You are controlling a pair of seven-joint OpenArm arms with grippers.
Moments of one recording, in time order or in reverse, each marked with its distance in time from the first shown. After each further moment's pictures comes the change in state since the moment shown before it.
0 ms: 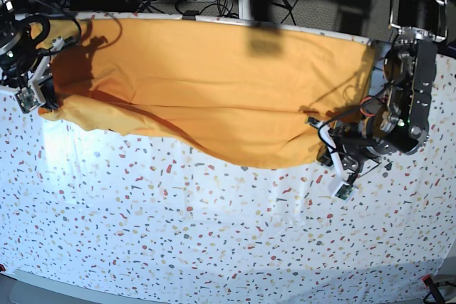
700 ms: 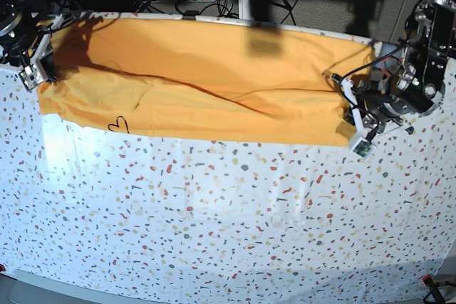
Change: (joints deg) left arm 10.8 -8.4 0.0 5.7 1.2 1.9 -0.2; right arm -7.8 0.1 1.0 0.2 -0.2 0.0 -2.3
